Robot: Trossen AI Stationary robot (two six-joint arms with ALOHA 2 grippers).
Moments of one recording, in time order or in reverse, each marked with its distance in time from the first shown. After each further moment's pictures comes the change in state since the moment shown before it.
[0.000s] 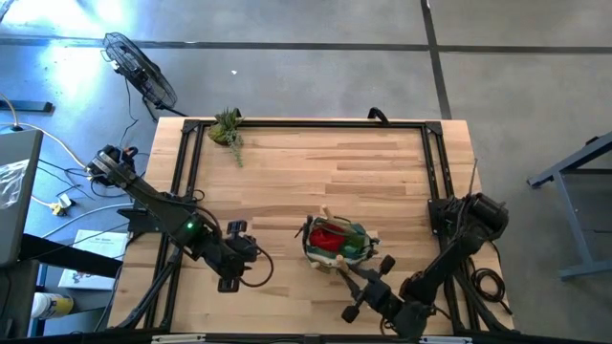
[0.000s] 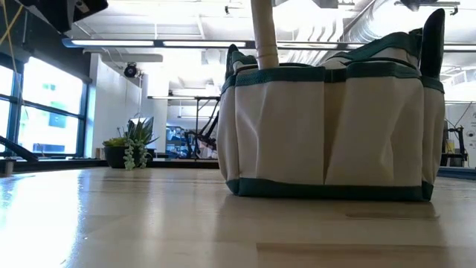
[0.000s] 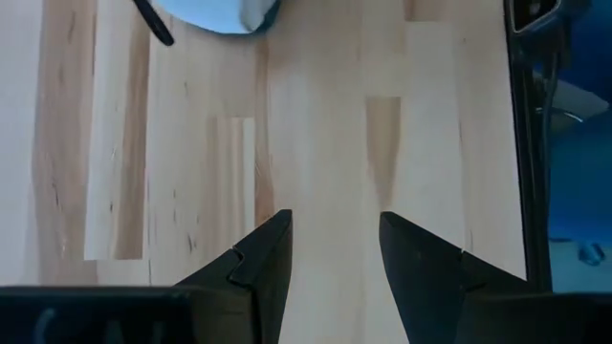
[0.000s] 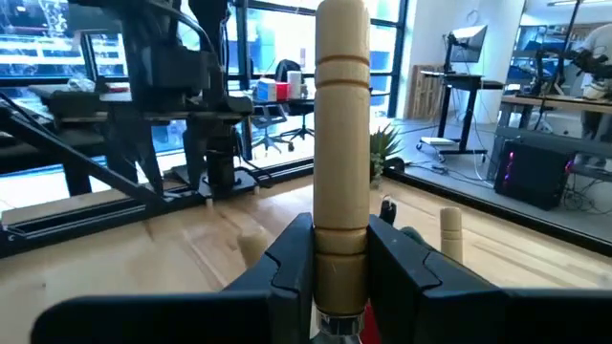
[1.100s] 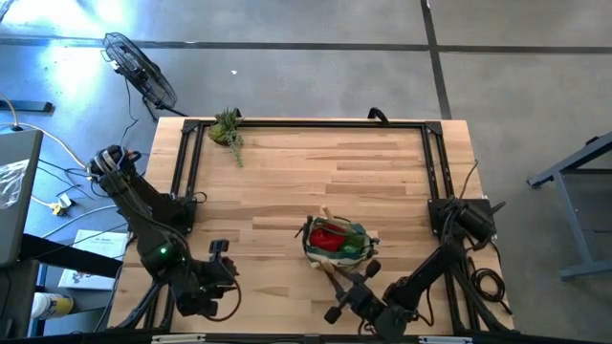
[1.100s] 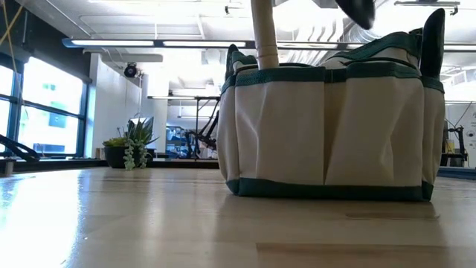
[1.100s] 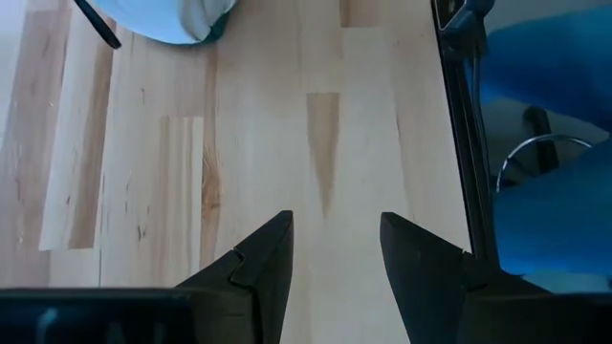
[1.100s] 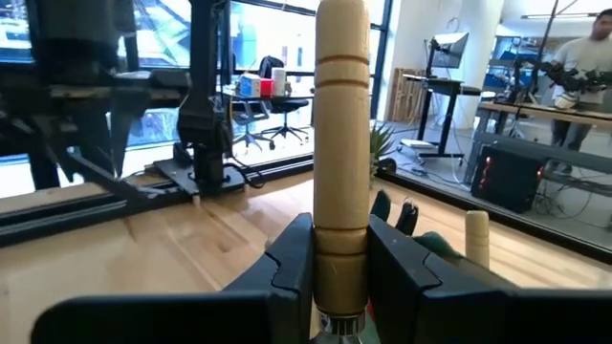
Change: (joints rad) left arm -0.280 0.004 0.000 0.015 -0.212 -0.200; right arm -0.069 0.123 0.142 0.001 -0.002 -0.061
